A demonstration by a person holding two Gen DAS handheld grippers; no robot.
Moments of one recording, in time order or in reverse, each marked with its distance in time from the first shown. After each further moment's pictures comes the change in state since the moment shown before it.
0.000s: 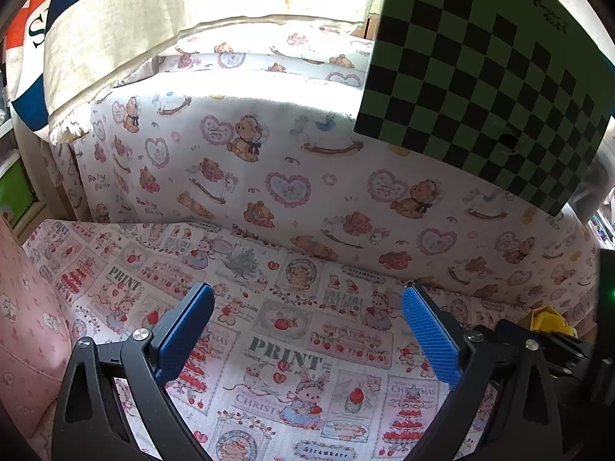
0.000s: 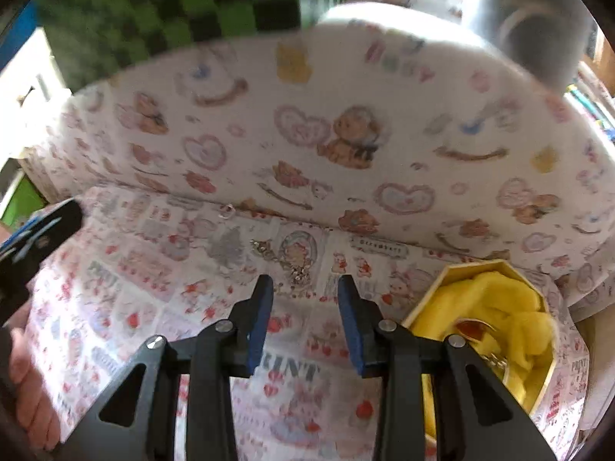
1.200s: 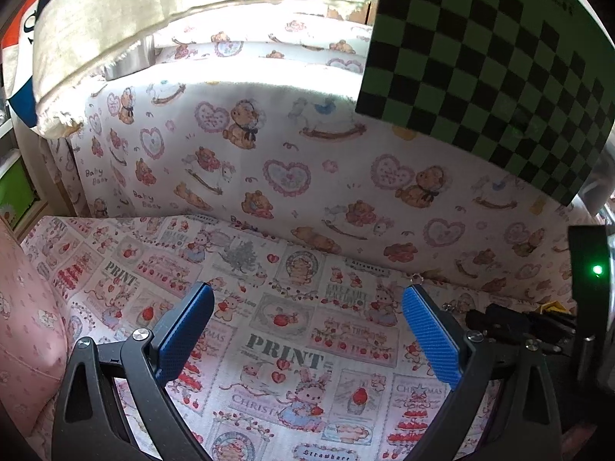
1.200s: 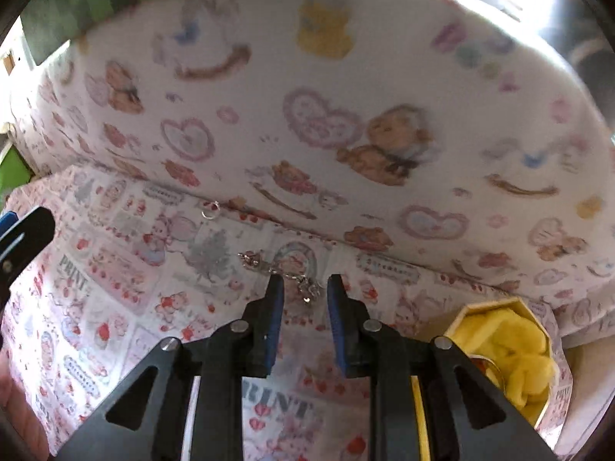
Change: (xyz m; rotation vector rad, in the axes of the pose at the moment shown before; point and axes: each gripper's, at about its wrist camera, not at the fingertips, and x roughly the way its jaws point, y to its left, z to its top) left arm 0.011 0.000 -0.004 0.011 0.028 0.009; right arm 0.031 0.007 0.022 -0.111 0.064 -0.058
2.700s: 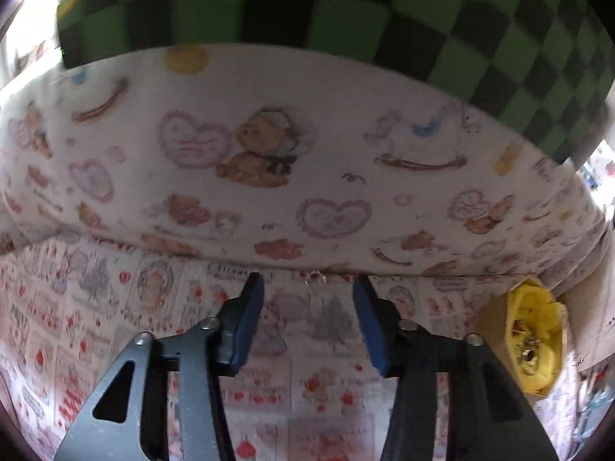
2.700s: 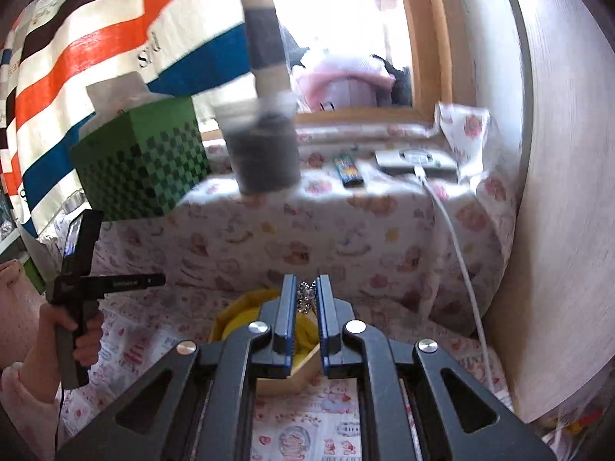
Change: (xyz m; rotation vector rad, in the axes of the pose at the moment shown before) left arm 0.061 -0.075 0.015 0.171 0.155 -0.215; right arm -0.168 -0.166 -0.132 0.270 -0.520 0.014
